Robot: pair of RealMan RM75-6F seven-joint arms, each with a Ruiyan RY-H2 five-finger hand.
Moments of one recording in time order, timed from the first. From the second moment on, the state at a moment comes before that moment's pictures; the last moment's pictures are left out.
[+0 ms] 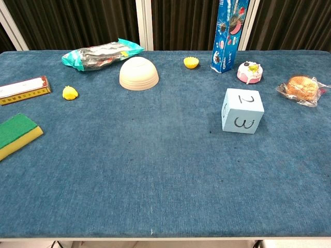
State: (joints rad) left arm -0.06 -1.23 -0.05 -1.51 1.44 1.48 0.03; right arm 0.07 -1.16 0.09 -1.60 -1.49 1.50 0.08
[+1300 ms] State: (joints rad) left arm -0.05 -1.28 -0.04 -1.38 1.44 1.47 -0.08; right arm 0.77 -1.45 0.29 -1.93 -0.43 1.18 -0.92
